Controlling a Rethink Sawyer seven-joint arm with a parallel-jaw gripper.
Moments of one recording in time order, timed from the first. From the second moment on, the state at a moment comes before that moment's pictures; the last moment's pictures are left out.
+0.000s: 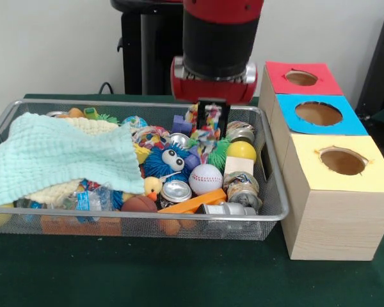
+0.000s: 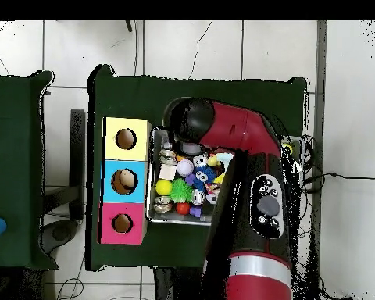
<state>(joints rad) -0.16 -0.52 -0.09 1.24 0.05 0.97 1.57</state>
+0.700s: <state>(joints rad) -0.11 -0.60 -0.09 1.25 0.15 1.01 1.57</state>
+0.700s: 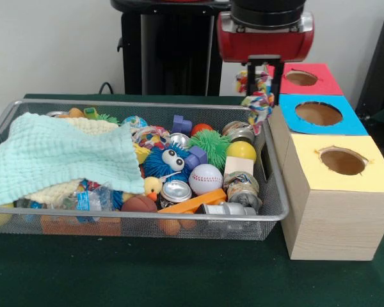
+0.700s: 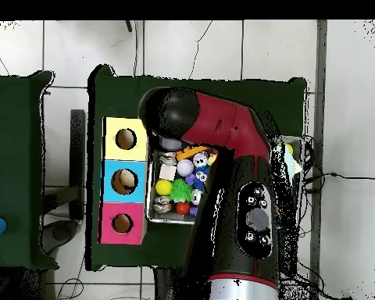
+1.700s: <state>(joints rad) 0.00 -0.58 -0.09 1.23 0.24 1.02 1.64</state>
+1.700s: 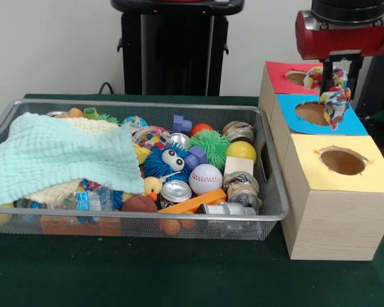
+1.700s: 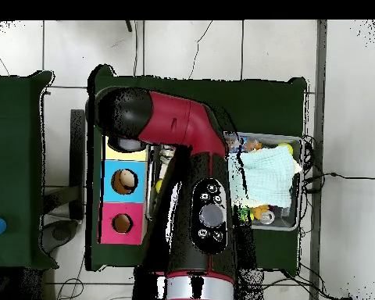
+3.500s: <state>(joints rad) 0.03 -0.39 -0.09 1.06 0.26 1.08 1.71</state>
